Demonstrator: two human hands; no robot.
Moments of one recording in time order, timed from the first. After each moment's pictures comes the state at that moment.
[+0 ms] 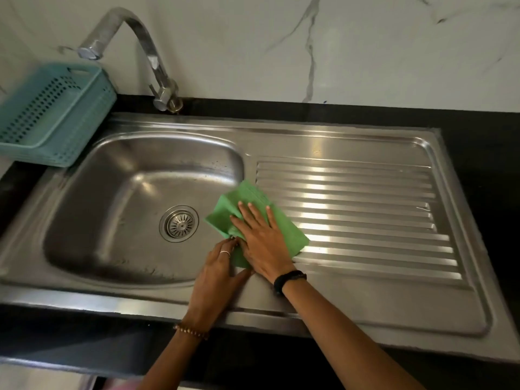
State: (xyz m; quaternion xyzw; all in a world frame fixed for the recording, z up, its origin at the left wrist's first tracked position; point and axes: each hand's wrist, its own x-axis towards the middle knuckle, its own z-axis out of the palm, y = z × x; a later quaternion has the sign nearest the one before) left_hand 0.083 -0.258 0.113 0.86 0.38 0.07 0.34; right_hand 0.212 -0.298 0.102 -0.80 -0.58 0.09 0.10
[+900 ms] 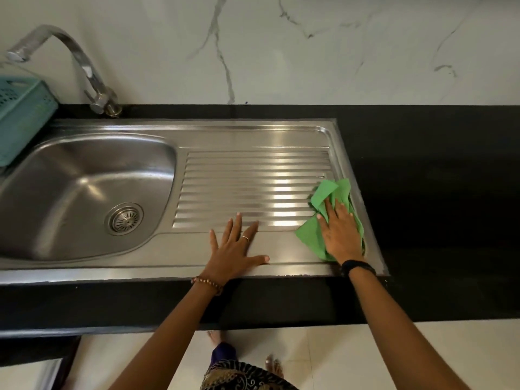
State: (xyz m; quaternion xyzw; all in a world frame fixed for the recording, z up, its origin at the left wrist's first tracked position) left_hand 0.167 -0.394 0.101 0.94 0.23 -0.10 0.23; right_hand 0.343 -0.569 0.119 -0.94 -0.29 0.08 0.17
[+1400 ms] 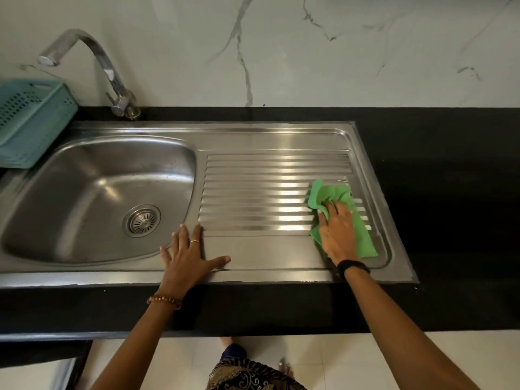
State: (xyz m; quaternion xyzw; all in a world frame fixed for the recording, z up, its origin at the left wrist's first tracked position) left_hand 0.082 -0.307 0.101 0.89 0.40 -0.06 0.22; right_hand 0.315 -0.513 0.118 -0.93 -0.26 0.02 0.27
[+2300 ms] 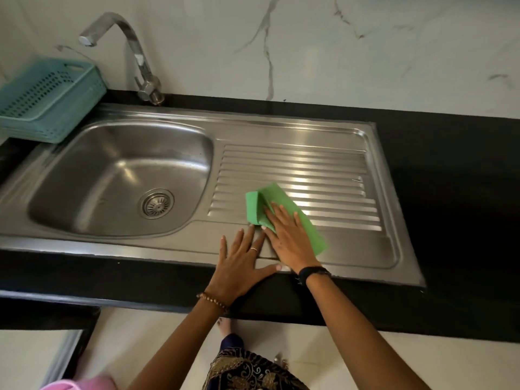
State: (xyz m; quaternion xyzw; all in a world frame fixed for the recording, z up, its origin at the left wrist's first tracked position) left_hand 0.106 -0.394 0.122 0.93 0.26 -0.10 0.22; right_hand 0.242 -0.456 0.102 -0.85 -0.48 0.14 0.18
